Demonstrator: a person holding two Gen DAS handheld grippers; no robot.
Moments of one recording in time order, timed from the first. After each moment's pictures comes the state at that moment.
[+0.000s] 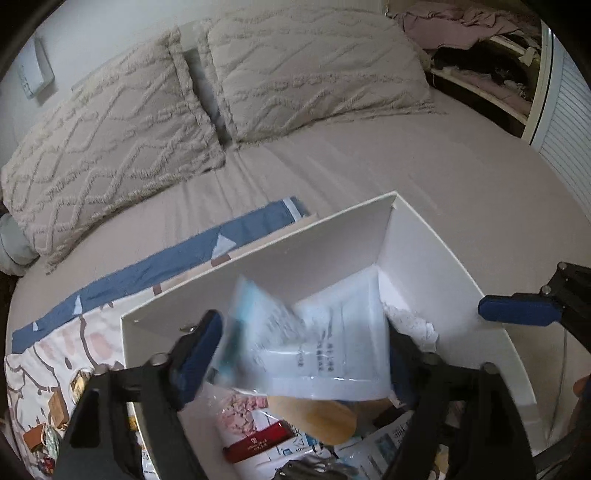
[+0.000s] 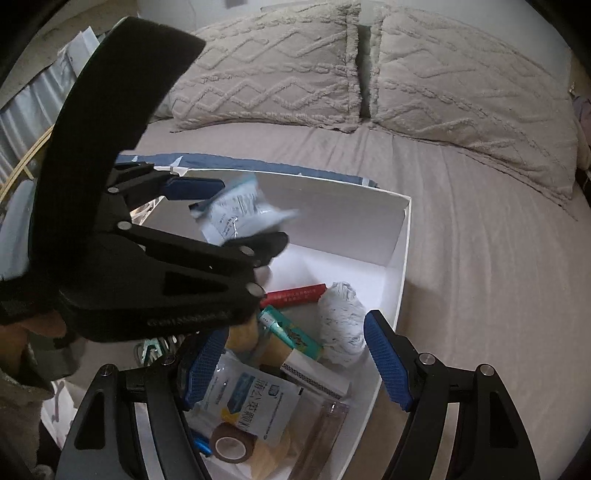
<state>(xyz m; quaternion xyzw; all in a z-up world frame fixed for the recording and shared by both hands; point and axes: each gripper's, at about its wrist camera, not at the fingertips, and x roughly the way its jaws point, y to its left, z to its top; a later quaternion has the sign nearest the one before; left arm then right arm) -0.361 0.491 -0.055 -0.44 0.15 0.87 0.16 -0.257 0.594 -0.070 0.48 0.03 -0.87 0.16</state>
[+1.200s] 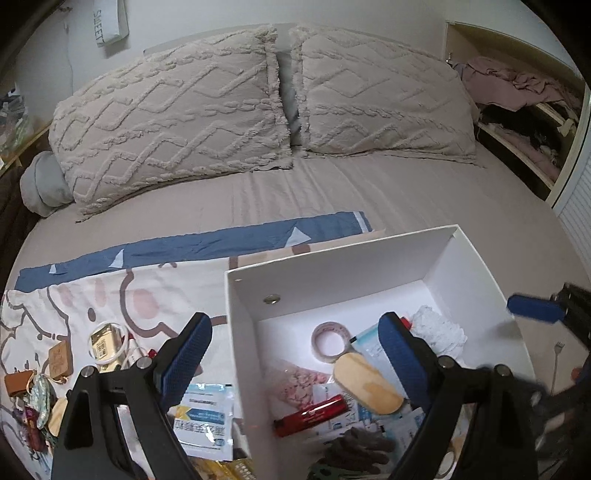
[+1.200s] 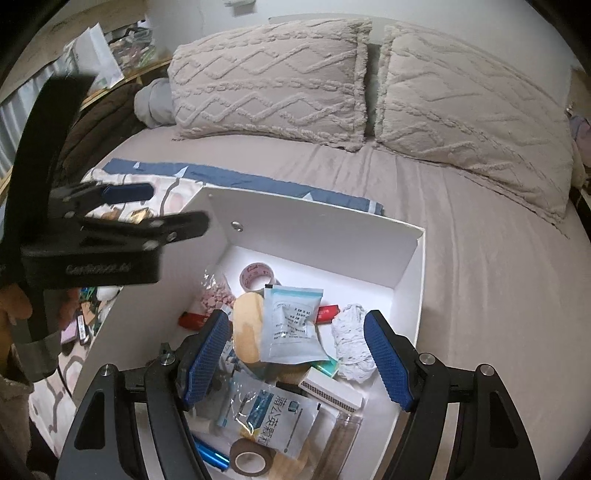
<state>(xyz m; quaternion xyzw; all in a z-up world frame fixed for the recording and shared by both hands) -0.345 0.390 -0.036 -0.43 0.05 0.90 0.11 -0.257 0.573 -0.056 0.46 0.03 -0.88 0.14</state>
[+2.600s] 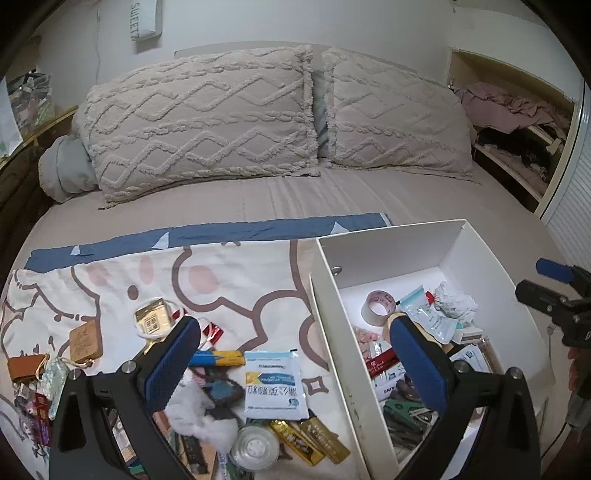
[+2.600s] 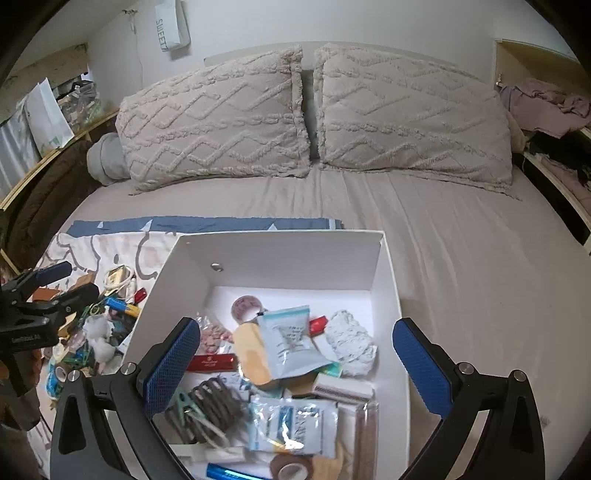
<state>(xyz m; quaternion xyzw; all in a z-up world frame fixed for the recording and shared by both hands) -0.295 0.284 -0.019 -0.40 0.02 0.91 0.12 -0.226 0.556 -0.036 0.41 -0.03 -0.91 0.03</state>
